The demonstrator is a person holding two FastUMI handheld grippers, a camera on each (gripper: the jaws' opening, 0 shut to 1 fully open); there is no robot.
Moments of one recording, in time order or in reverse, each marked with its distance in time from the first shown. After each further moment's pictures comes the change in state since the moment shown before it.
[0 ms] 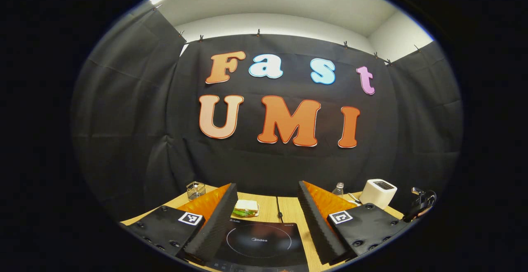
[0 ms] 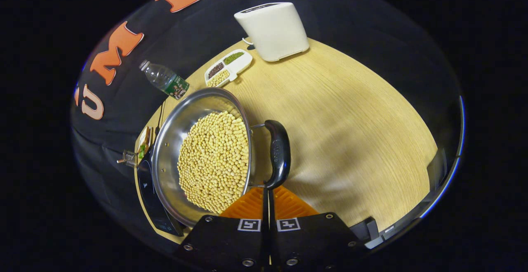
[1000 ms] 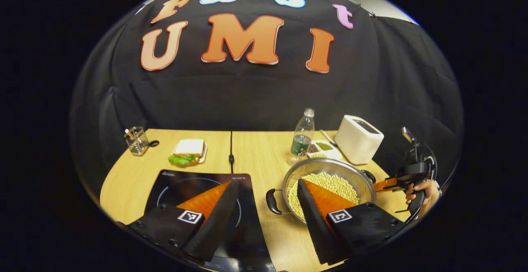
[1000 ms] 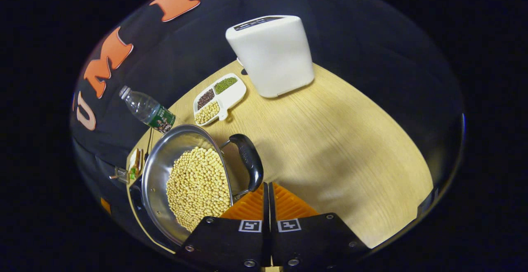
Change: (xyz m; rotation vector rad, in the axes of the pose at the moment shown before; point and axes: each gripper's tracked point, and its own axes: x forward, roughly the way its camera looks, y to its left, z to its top) left arm 0.068 -0.134 -0.213 0.046 0.577 -0.206; right arm 0.044 -0.003 0.085 -0.085 -0.123 -0.064
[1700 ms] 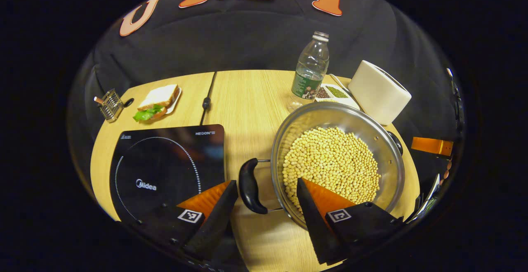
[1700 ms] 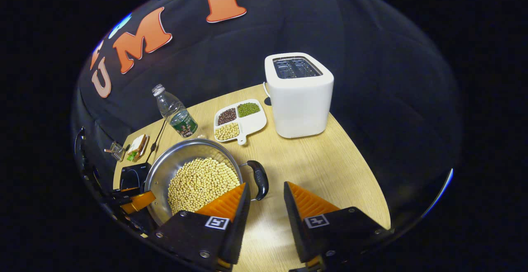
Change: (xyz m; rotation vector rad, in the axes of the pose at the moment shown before) left arm 0.091 -0.030 -0.086 -0.007 0.371 0.000; right arm -0.046 0.010 0.050 -0.233 -0.120 0.039
